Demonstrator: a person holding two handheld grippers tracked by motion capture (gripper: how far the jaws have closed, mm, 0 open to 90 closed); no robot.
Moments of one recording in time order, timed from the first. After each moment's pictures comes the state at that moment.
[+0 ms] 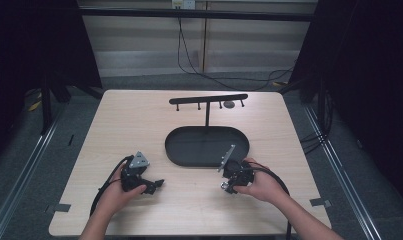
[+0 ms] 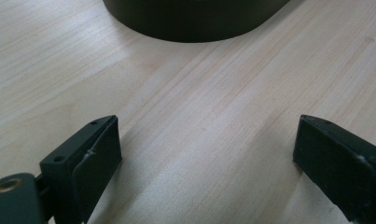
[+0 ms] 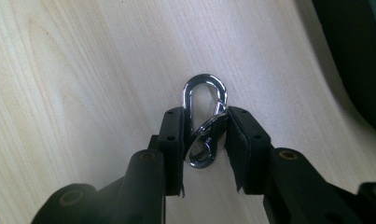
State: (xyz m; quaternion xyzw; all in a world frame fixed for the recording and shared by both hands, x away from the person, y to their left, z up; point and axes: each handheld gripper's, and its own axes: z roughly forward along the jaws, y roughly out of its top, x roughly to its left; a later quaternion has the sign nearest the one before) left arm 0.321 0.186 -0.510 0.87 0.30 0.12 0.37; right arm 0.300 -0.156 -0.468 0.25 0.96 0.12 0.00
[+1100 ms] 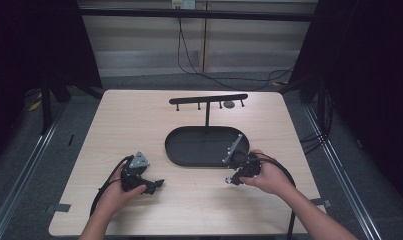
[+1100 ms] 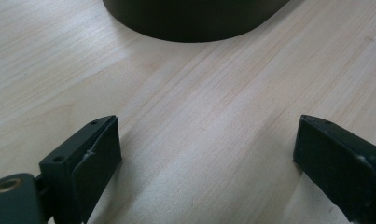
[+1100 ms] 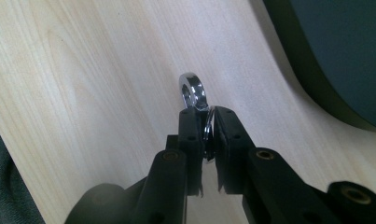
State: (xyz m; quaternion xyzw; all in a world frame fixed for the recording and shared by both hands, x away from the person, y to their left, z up) left arm 0.321 0.186 -0.510 0.87 0.30 0.12 0.37; right arm 0.309 -0.170 -0.437 0.26 0.96 0.12 0.00
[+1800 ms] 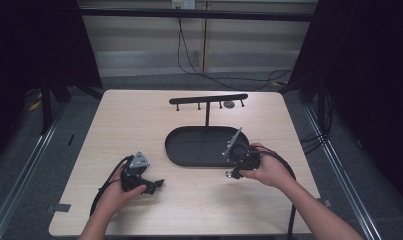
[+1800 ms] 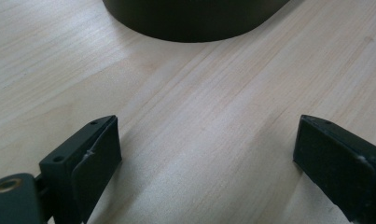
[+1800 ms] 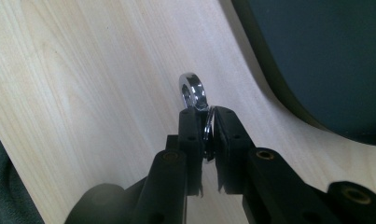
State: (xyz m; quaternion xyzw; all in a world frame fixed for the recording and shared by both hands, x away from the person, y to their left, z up) left arm 0.321 0.186 -0.510 0.87 0.30 0.12 0.37; right arm 0.323 -0.170 -0.424 0.26 0.96 0.11 0.00
